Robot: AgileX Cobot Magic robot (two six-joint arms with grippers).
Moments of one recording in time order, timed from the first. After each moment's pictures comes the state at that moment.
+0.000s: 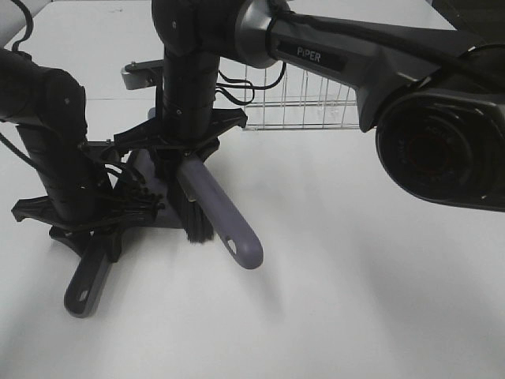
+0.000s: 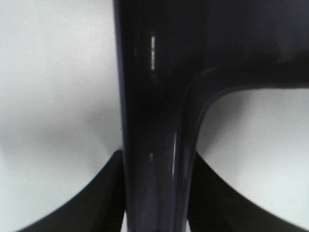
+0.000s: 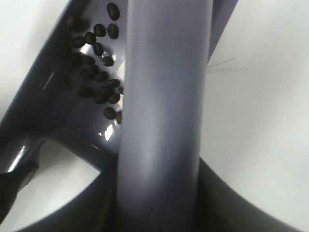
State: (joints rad) left arm -0.38 2.08 -1.18 -0.11 0.83 -0.26; right arm 0.71 2.53 -2.29 -0.01 1.18 0.23
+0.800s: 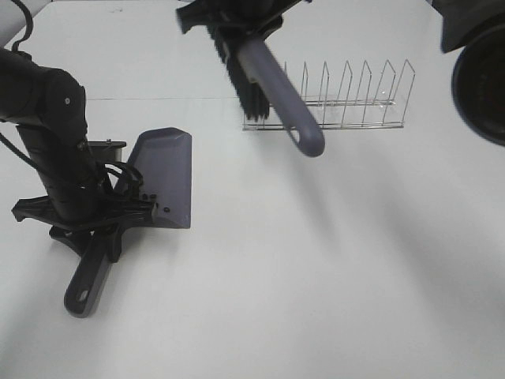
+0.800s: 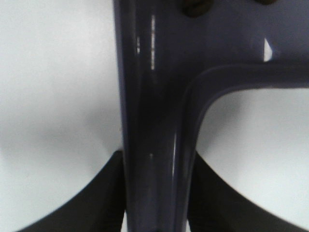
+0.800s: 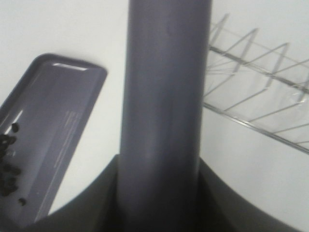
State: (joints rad) left arm -0.38 2.08 -1.18 -0.11 0.83 -0.26; right arm 0.56 2.39 -2.46 -0.24 1.23 0.19
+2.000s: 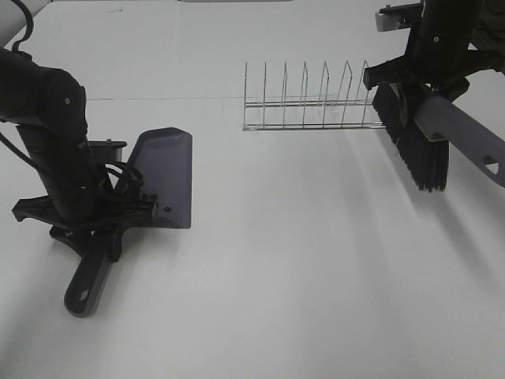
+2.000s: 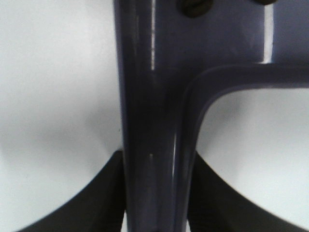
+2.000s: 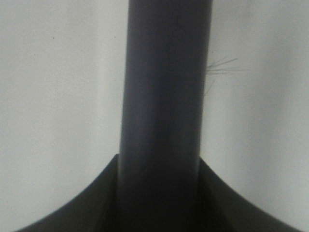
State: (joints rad) left arm -0.38 2.08 -1.18 -0.11 0.83 -0.26; right arm 0.15 2.14 -1.79 -0.17 1.23 0.11
